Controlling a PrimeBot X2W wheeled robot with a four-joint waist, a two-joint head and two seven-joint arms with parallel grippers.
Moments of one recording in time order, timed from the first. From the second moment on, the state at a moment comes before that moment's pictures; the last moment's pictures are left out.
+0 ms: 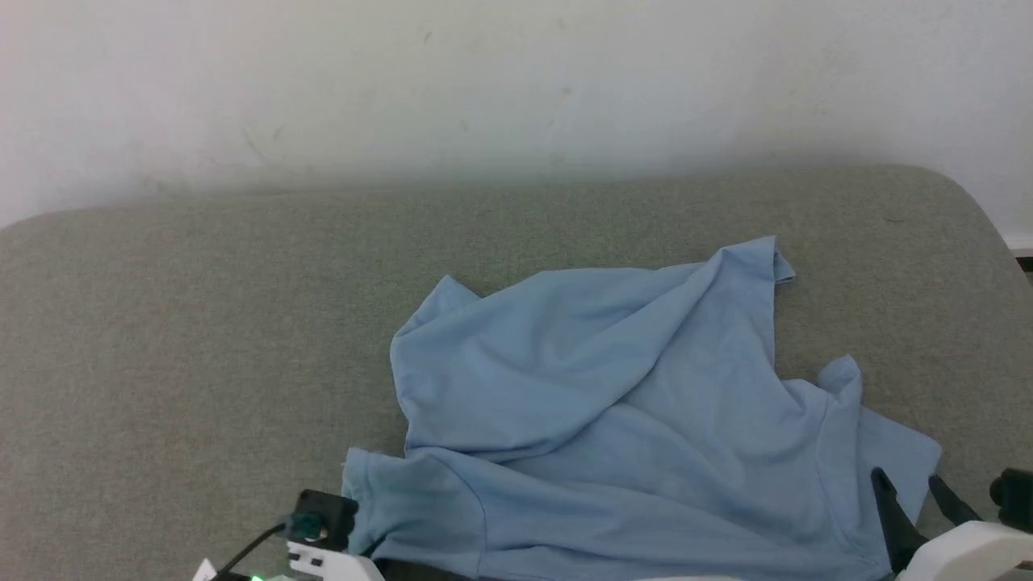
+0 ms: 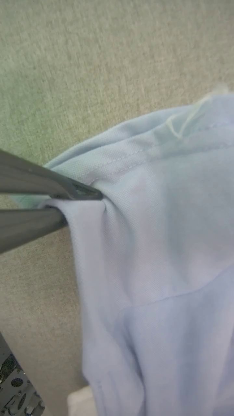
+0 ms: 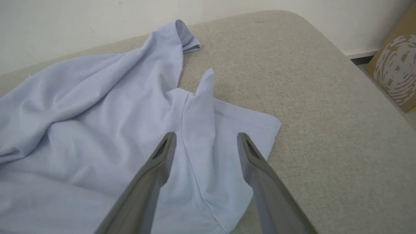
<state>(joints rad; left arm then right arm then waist) 0.03 0.37 -0.44 0.14 -0.44 0.06 0.36 0.19 -0.05 -0.21 -0.06 0.25 0.13 0.26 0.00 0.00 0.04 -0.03</state>
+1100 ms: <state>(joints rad) 0.07 0.34 -0.37 -0.04 -0.50 0.12 0.24 -0.18 -0.28 -0.16 0.45 0.33 0.13 0.70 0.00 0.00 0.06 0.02</state>
